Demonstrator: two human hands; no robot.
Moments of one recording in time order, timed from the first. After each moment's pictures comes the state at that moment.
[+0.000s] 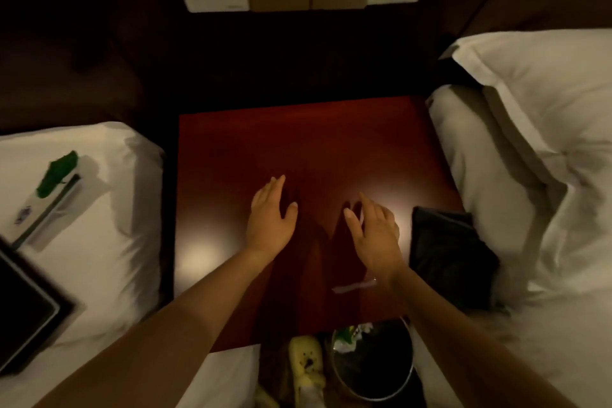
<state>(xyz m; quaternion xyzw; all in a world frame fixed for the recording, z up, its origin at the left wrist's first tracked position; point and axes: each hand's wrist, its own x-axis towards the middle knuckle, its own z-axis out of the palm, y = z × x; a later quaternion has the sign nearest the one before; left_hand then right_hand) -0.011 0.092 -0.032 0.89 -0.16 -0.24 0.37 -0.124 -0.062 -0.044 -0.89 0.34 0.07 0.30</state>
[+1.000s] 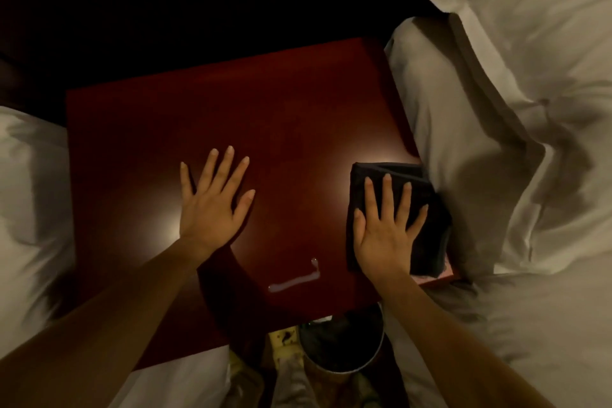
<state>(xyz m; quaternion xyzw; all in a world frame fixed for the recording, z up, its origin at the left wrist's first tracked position) -0.006 0.055 -0.109 0.93 -0.36 -0.08 0.01 -0.198 -0.141 -0.098 -0.92 0.38 0.10 0.06</state>
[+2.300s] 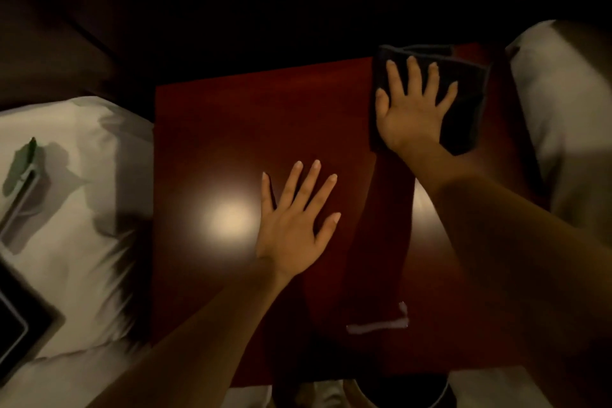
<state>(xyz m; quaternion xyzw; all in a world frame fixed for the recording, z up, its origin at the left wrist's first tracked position) -0.003 0.057 -0.118 0.92 -0.38 -0.06 0.05 0.044 -0.183 -0.103 -0.95 0.30 0.05 0.11</state>
